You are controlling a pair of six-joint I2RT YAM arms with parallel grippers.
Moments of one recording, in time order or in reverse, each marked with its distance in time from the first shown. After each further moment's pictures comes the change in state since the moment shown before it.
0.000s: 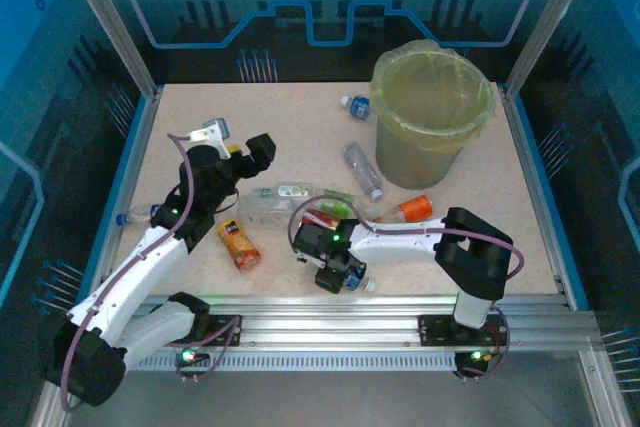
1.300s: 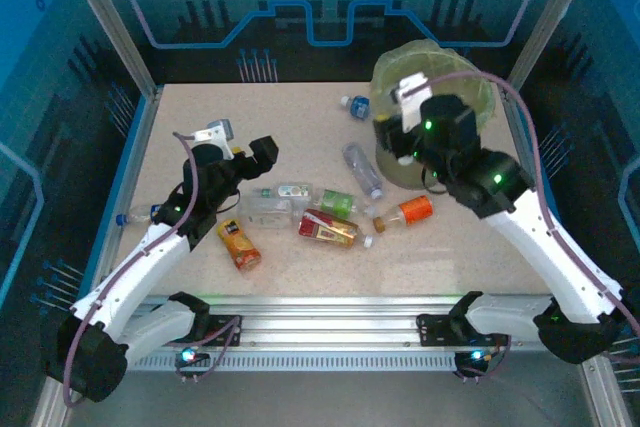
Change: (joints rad) left arm 0.003 0.027 0.000 -0.010 0.023 0.013; right arm -0.514 -0.541 0.497 0.037 0.243 -0.024
